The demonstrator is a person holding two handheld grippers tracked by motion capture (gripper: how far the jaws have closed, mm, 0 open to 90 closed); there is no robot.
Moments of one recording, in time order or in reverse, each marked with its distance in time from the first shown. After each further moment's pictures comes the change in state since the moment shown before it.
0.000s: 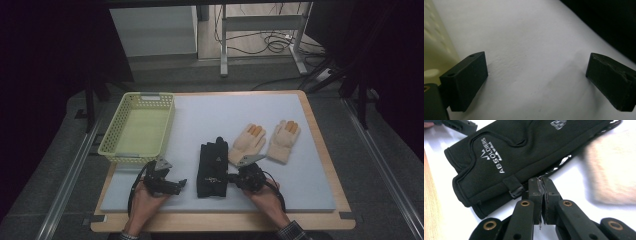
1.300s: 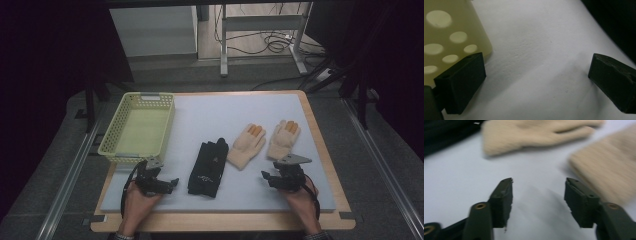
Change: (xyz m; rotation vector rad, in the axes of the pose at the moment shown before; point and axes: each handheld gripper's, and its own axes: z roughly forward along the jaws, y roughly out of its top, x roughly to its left) left arm 0.018 -0.010 -0.007 0.000 0.029 -0.041; right arm -0.062 -0.055 -0.073 -0.088 -0.302 0.112
